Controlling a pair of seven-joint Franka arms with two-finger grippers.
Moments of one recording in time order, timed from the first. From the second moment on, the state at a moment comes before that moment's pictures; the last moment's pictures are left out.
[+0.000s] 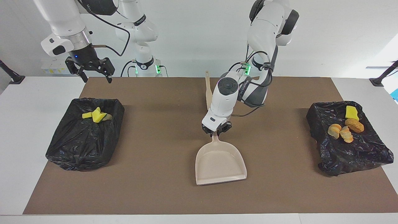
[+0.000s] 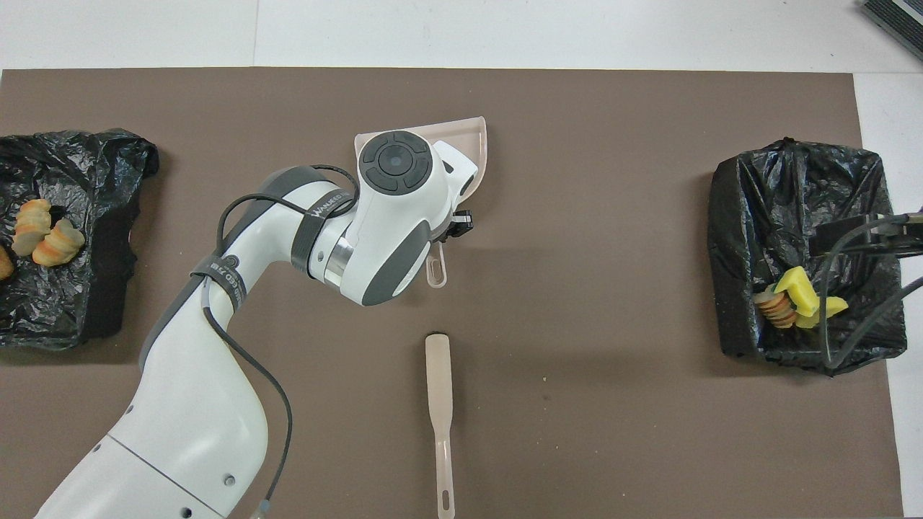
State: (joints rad) left arm -0.46 0.56 -0.17 -1.47 0.03 2.06 -0.67; right arm -0.06 -0.06 0.02 -1.62 -0.01 1.59 0.01
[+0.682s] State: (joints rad) left arm -0.47 0.56 -0.18 -1.47 0.03 2.05 -0.57; right arm -0.06 -0.06 0.02 -1.62 -0.01 1.59 0.01
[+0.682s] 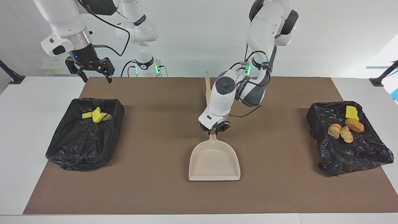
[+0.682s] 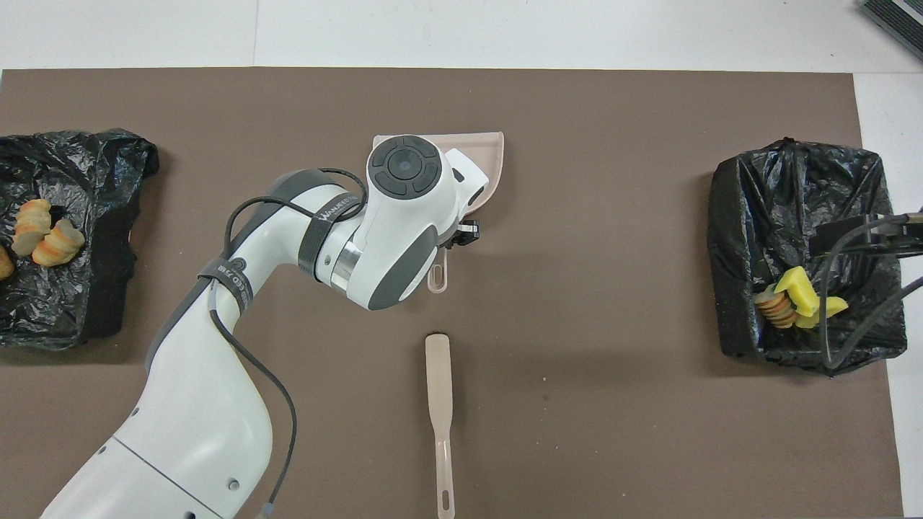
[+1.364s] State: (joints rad) left arm -0.37 0.33 -0.16 -1.63 0.03 1.96 -0.54; right arm -0.06 -0.06 0.02 -1.62 -0.01 1.59 0.01
